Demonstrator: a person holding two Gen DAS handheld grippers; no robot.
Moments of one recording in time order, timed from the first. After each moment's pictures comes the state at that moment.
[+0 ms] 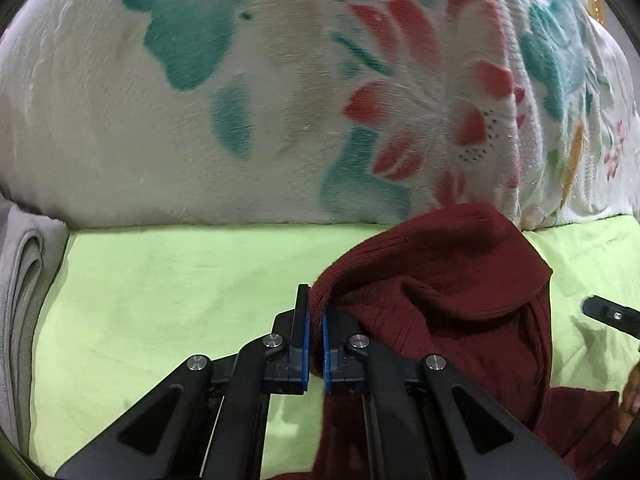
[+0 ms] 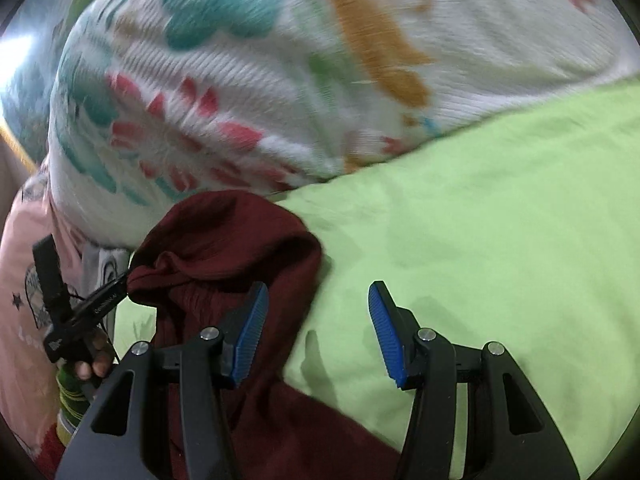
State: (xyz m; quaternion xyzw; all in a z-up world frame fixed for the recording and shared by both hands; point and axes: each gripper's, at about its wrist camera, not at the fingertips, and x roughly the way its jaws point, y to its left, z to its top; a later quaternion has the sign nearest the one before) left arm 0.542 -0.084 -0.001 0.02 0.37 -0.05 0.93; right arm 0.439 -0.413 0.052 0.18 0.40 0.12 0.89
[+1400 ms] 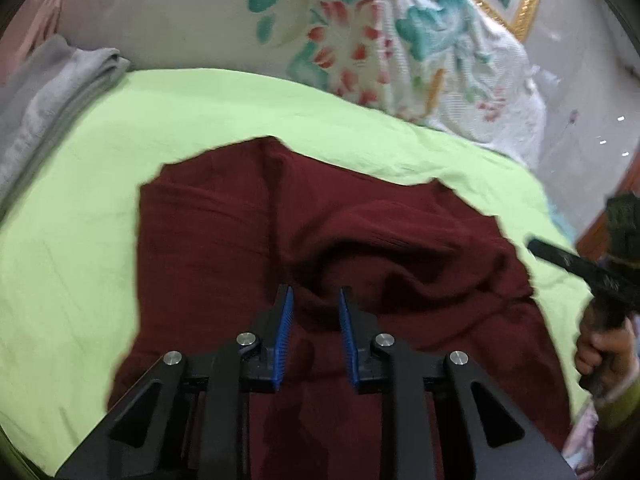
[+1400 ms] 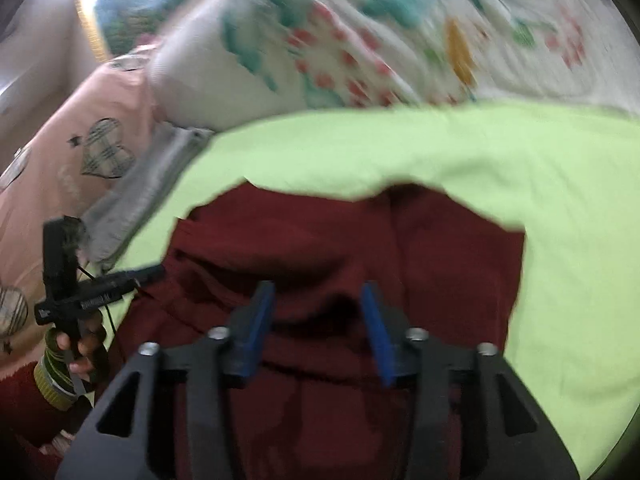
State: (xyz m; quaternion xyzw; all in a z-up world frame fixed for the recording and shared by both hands) left arm 0.218 -0.028 -0.029 -0.09 0.41 -0.18 0.89; right arm 0.183 -0.352 0.083 0.04 0.37 0.21 0.90
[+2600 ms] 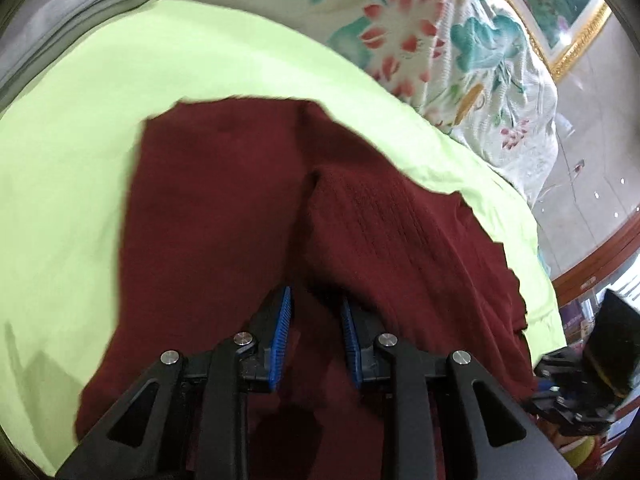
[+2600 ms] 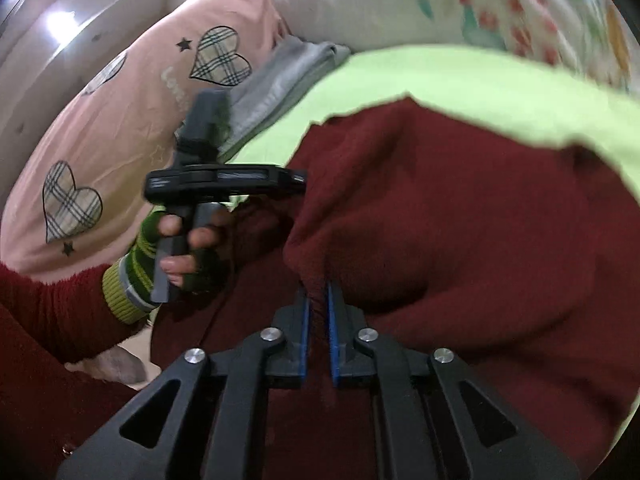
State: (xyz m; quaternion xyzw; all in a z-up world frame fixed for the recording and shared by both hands) left arm 0.256 0.020 -0.068 -0.19 0.46 -0.17 0.85; right arm 0.158 -0.269 0.024 0.02 0.45 0.40 0.80
